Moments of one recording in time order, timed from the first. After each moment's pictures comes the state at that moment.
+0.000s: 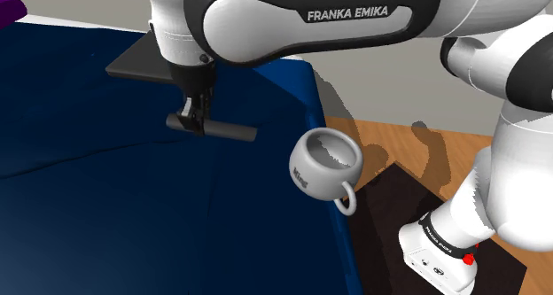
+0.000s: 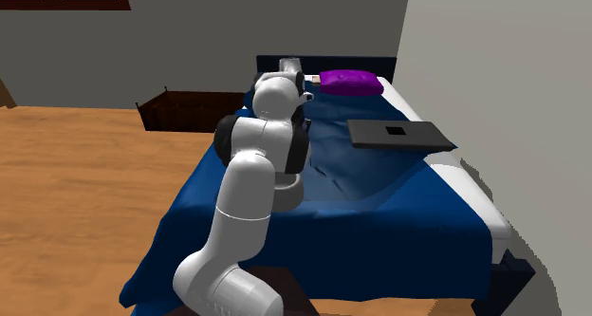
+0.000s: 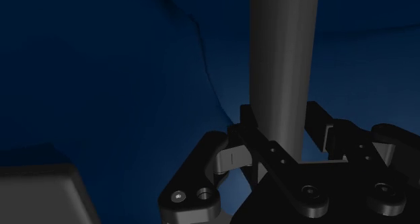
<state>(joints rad) 0.50 0.47 0.41 -1.29 -0.27 1.73 0.07</state>
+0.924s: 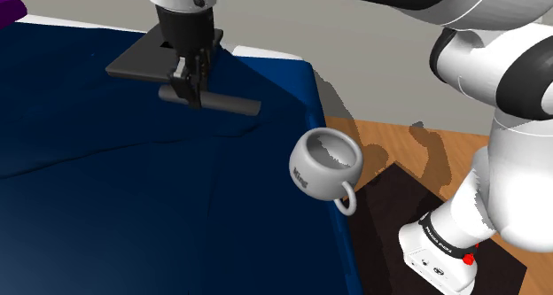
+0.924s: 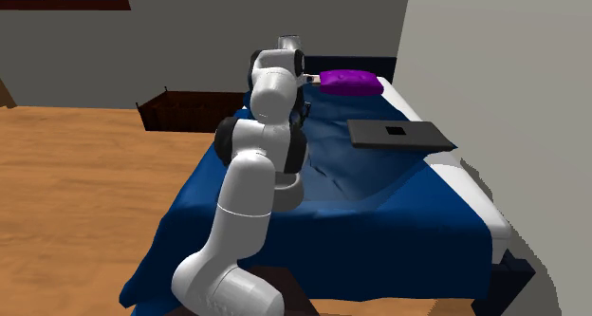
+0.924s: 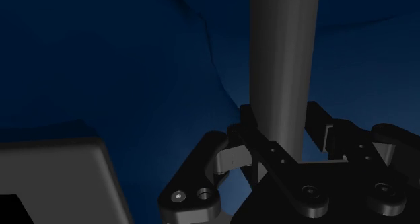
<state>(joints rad) 0.55 0.52 0.41 -1.01 -0.28 1.51 0.05</state>
